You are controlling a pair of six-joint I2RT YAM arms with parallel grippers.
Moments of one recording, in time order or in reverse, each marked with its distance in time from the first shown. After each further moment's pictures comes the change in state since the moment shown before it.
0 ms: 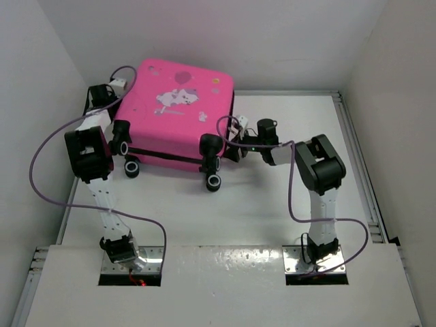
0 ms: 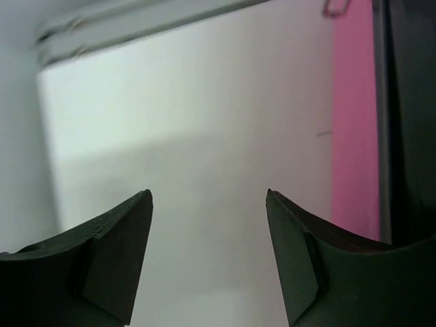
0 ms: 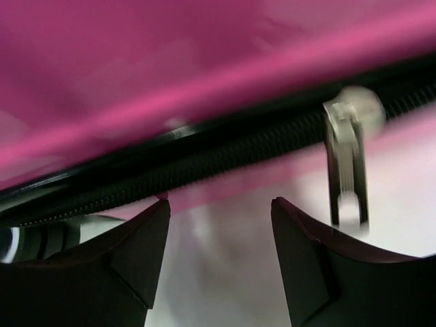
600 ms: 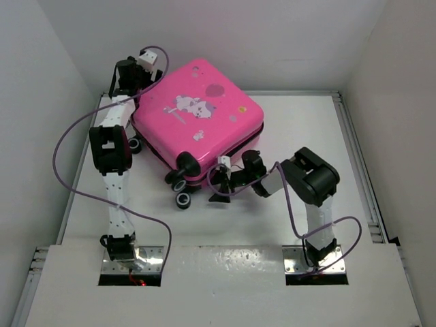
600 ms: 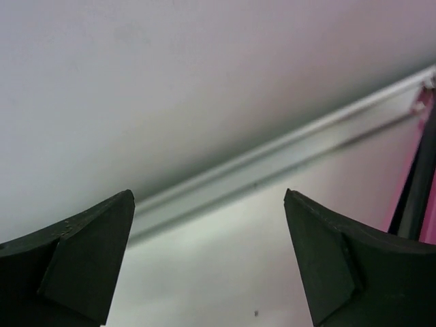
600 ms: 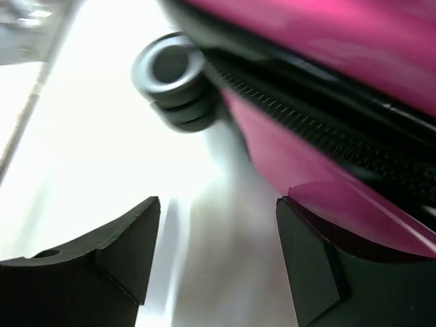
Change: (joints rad) left arm -0.203 0.156 0.374 0.087 0.055 0.045; right arm 0.221 -0.135 -0.405 0.251 -0.174 -0.097
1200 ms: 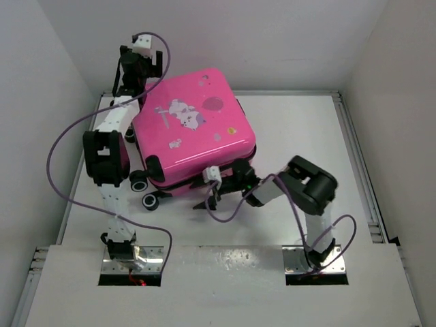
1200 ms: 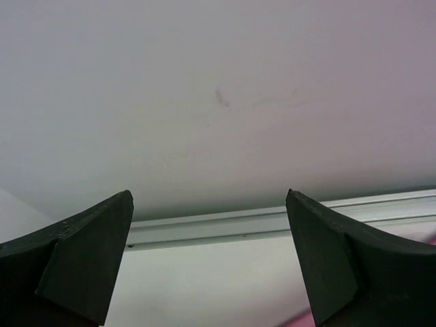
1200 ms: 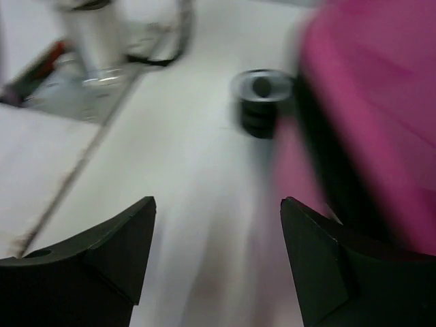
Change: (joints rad) left arm -0.089 -0.250 -0.243 0.284 -0.321 -0.213; right arm 0.234 0.026 0.043 0.251 -0.016 0.000
